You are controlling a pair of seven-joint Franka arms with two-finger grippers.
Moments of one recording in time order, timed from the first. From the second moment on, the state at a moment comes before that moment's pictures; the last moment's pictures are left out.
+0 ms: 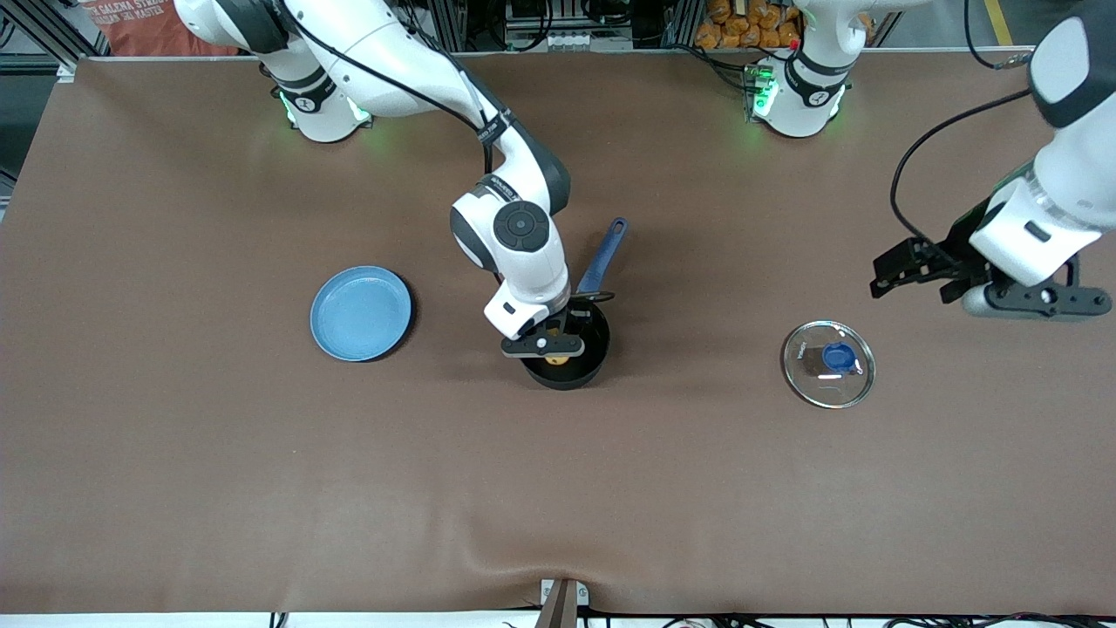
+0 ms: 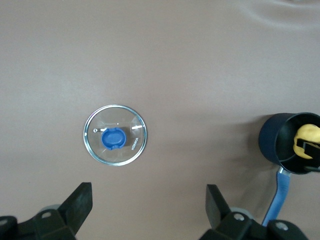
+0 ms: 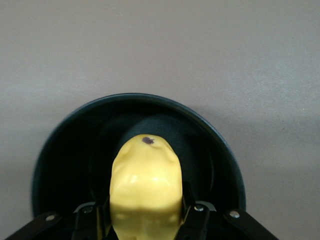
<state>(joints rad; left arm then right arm) 0.03 0.07 -0.16 -1.61 -0.10 1.77 -0.08 0.76 0.77 -0.03 -1.42 0.02 2.32 0.75</state>
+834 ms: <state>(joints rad) 0.03 0.05 -0.19 -1.56 -0.09 1.71 -0.10 0.77 0.83 -0.04 -1.40 0.02 2.39 0.77</state>
